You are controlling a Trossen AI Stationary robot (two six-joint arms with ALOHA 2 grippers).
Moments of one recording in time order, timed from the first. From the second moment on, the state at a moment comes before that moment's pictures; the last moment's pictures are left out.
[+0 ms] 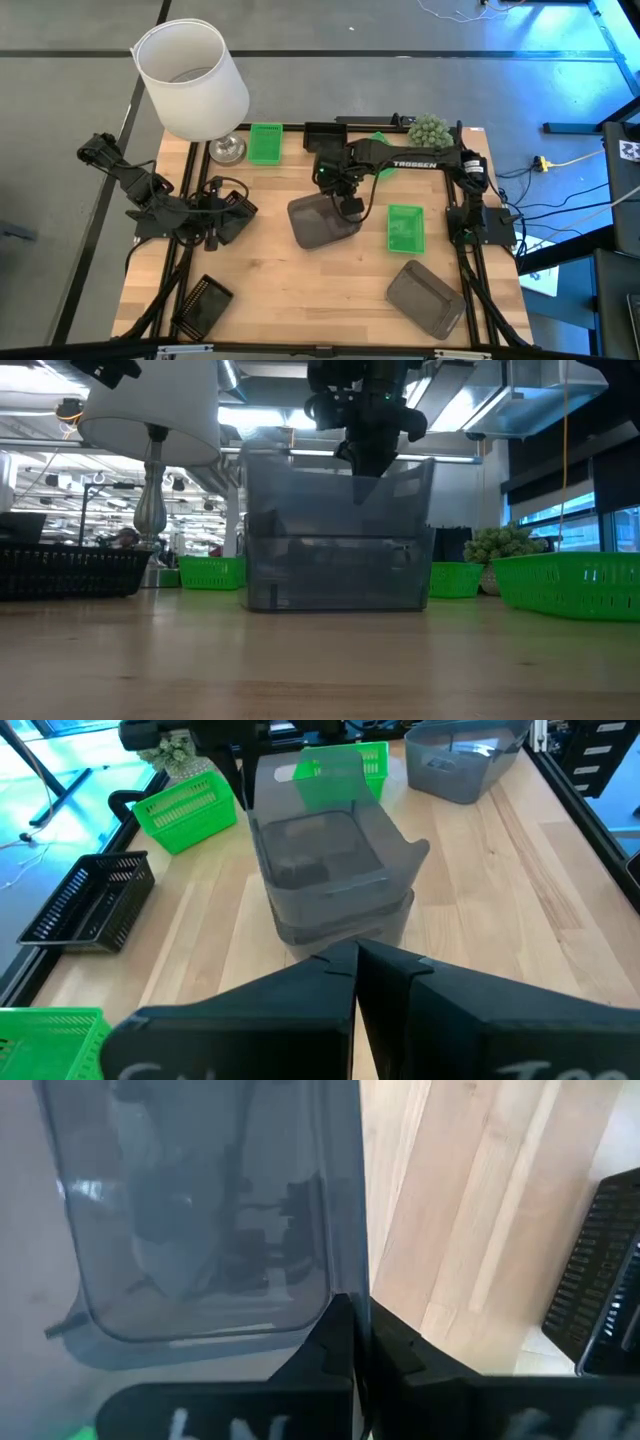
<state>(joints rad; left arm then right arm) -0.61 0.66 0.74 -0.59 -0.65 -0.23 -0.13 1.97 1.79 -1.15 0.02 -0.39</state>
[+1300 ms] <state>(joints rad) -0.61 0.66 0.74 -0.59 -0.64 -0.21 0.01 1.98 1.97 -1.27 -0.14 -0.08</state>
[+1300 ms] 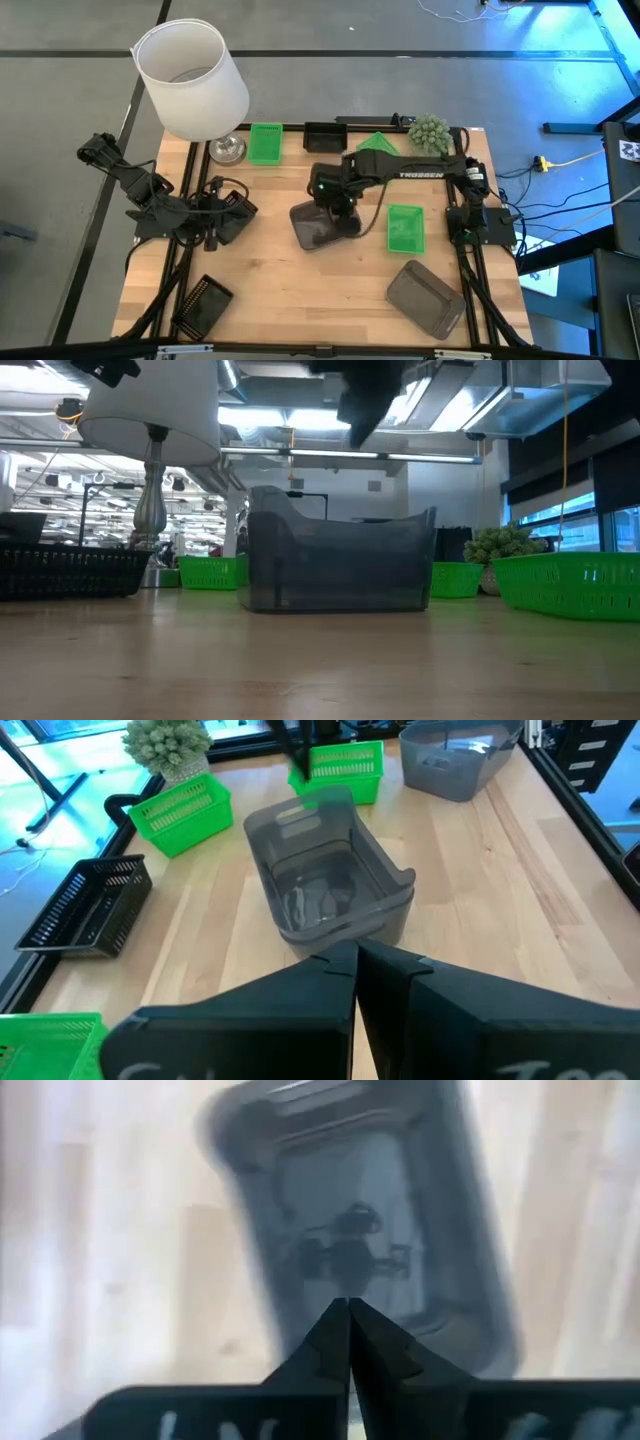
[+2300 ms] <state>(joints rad) -0.61 0.66 0.74 -0.58 -0.65 -0.20 0.60 1.75 1.83 -1.57 0.19 1.21</state>
